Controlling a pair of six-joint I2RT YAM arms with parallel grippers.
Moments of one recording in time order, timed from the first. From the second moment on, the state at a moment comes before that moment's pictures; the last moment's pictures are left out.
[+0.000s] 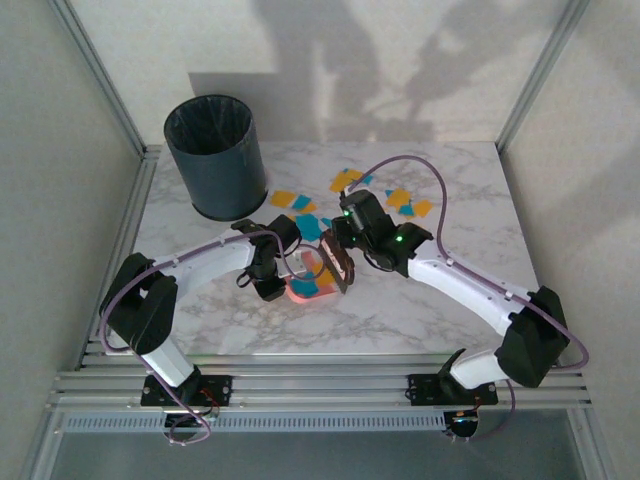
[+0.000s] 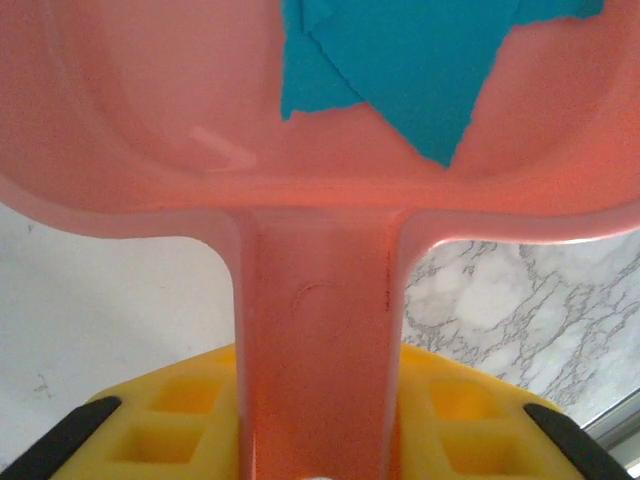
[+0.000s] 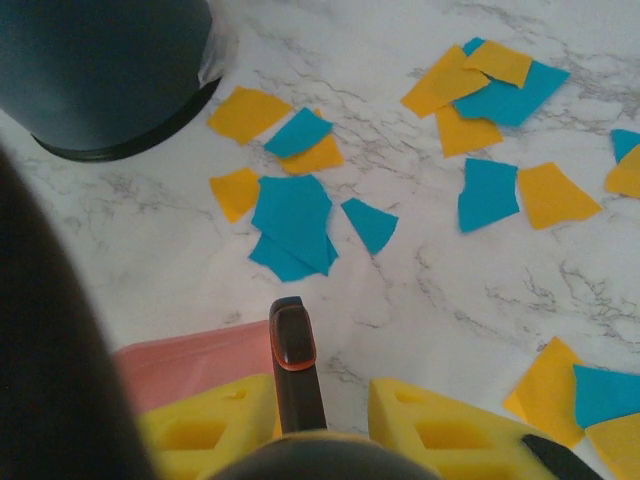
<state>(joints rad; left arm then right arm) -0.63 1.65 1.14 -1.00 0.00 0.36 0.80 1.41 1.17 -0.48 0.26 0.42</state>
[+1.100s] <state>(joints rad) -0.63 1.65 1.14 -1.00 -0.01 0.36 0.84 1.47 1.17 -0.49 0.34 0.43</state>
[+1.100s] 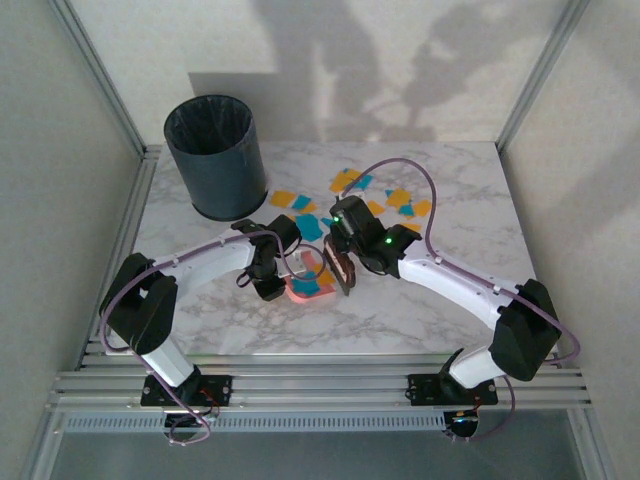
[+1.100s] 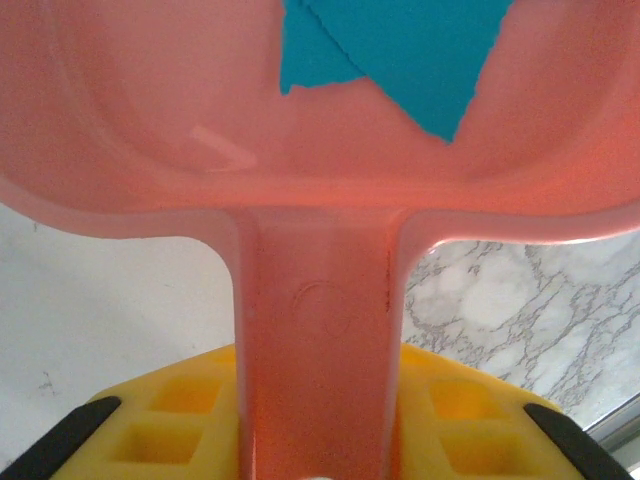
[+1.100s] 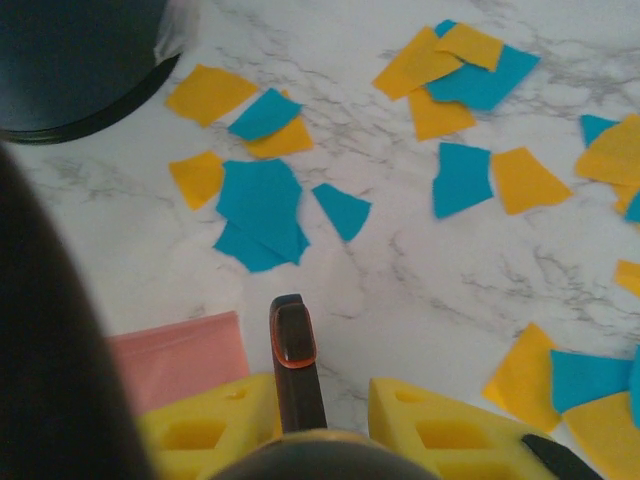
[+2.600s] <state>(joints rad) -0.63 1.61 1.09 -0.91 0.00 0.30 0.64 1.16 0.99 -0.45 0.26 0.53</state>
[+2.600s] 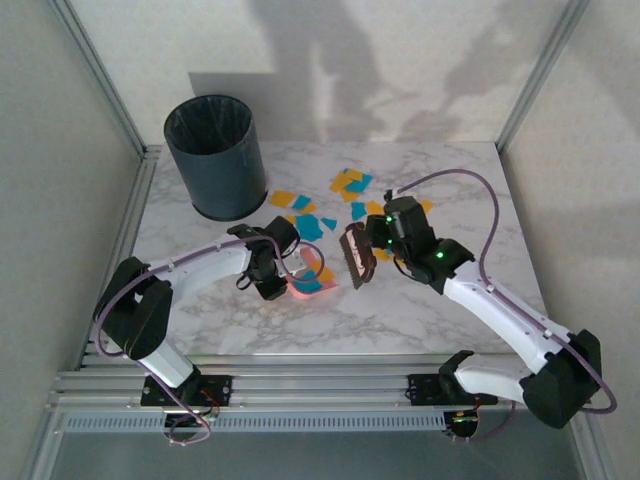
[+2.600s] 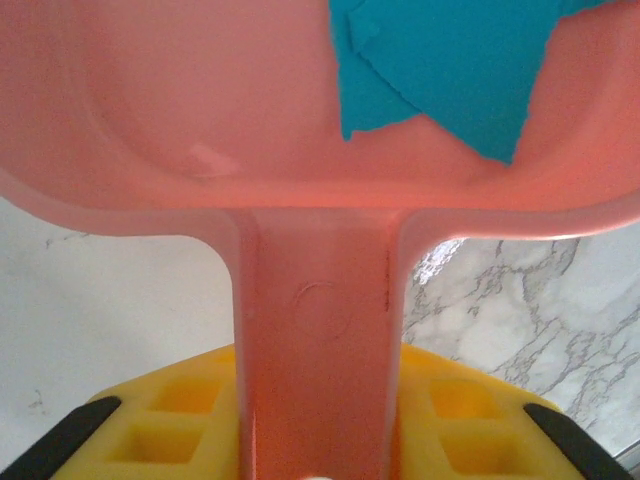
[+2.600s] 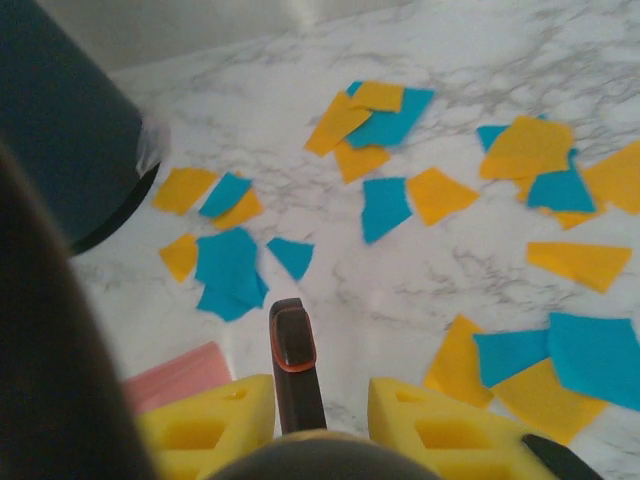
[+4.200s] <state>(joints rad) -0.35 1.72 1.87 -0.97 0.35 0.07 0.44 1.05 0.97 -0.58 0.12 0.48</state>
